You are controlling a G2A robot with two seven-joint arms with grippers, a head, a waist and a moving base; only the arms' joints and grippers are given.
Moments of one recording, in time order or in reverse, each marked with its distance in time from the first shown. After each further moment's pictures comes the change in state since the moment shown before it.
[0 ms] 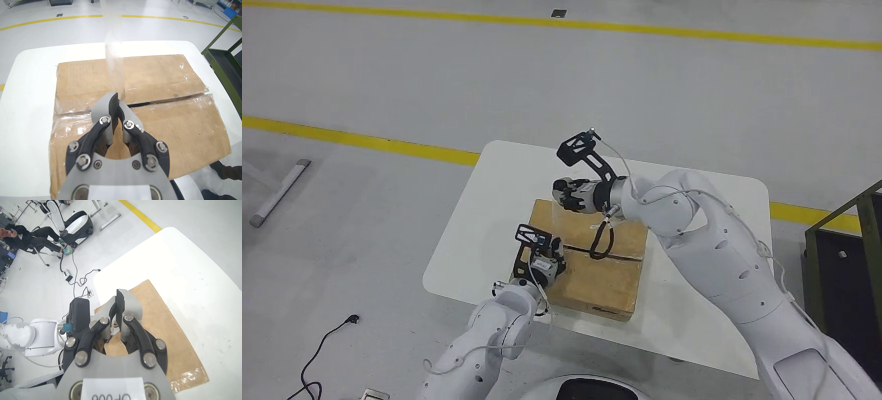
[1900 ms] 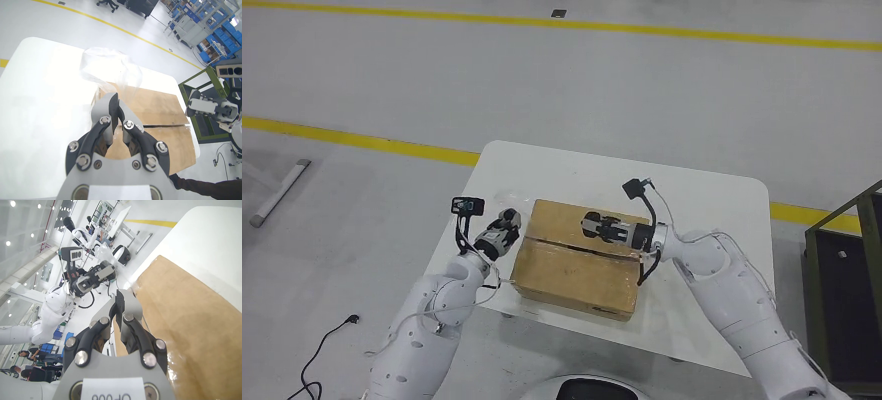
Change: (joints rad) left arm -0.018 0.032 -0.342 0.005 -0.385 -0.201 -0.117; right arm -0.278 0.036 0.178 0.295 0.415 -0.404 -0.152
